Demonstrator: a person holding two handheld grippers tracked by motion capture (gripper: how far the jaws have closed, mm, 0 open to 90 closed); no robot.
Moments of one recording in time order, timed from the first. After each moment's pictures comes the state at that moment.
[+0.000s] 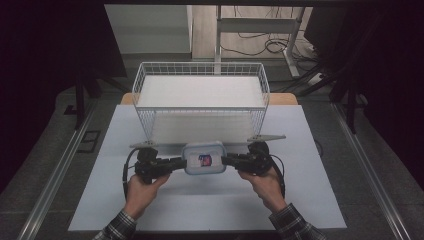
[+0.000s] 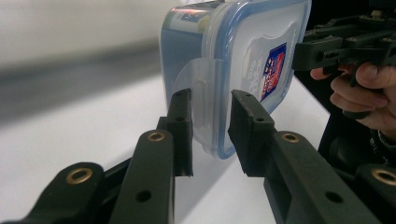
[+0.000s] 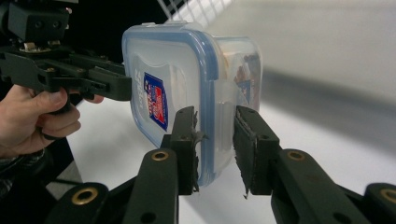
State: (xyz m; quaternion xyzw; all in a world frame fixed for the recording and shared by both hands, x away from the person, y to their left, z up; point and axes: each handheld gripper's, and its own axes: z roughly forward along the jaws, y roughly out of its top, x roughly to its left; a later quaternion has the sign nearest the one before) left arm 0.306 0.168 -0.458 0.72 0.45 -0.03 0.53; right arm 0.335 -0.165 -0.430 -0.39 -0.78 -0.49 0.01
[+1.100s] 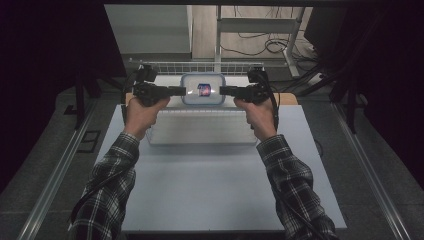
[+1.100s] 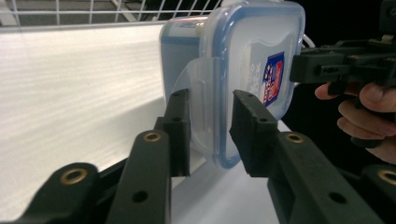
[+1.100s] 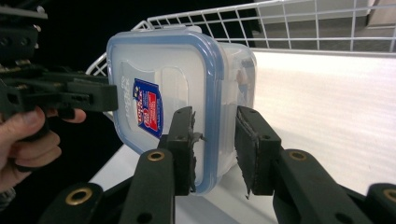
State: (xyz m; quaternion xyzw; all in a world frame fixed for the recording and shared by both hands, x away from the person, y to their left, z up) left arm 0.438 0.178 -0.329 0.72 0.46 0.02 0.52; right arm 0.462 -0.139 -0.320 -0.42 -0.74 -0.53 -0.03
